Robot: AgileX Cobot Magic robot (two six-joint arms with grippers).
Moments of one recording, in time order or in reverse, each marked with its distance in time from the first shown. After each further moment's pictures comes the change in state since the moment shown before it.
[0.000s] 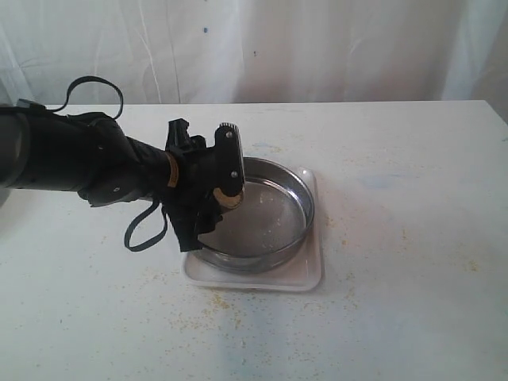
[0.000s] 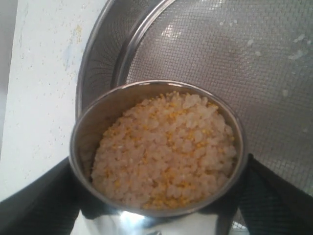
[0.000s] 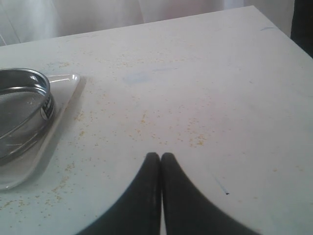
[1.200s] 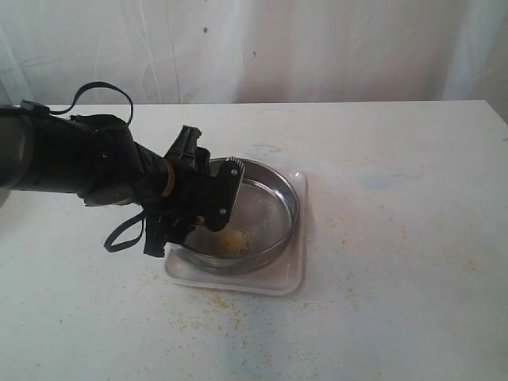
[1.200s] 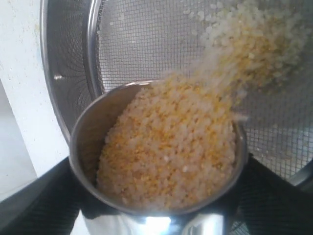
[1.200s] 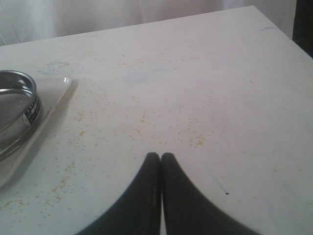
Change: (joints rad) left arm -0.016 0.000 -0.002 0.193 0.138 0.206; right arm 0.000 0.000 0.000 0.000 0.000 0.000
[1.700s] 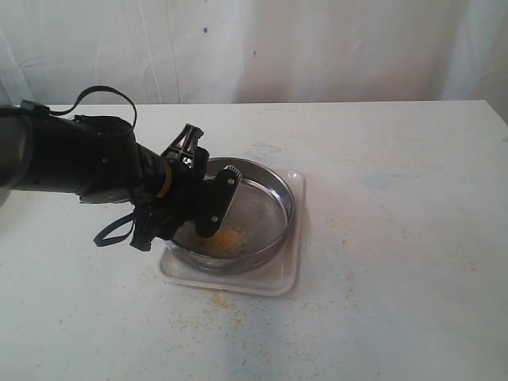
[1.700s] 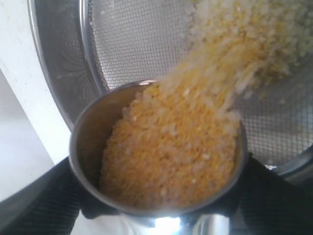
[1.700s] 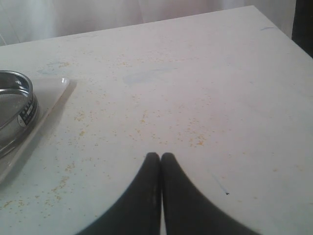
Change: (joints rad) left arm 0.000 0.000 0.000 0.153 0.038 0.000; right arm 0.000 0.000 0.000 0.000 0.000 0.000
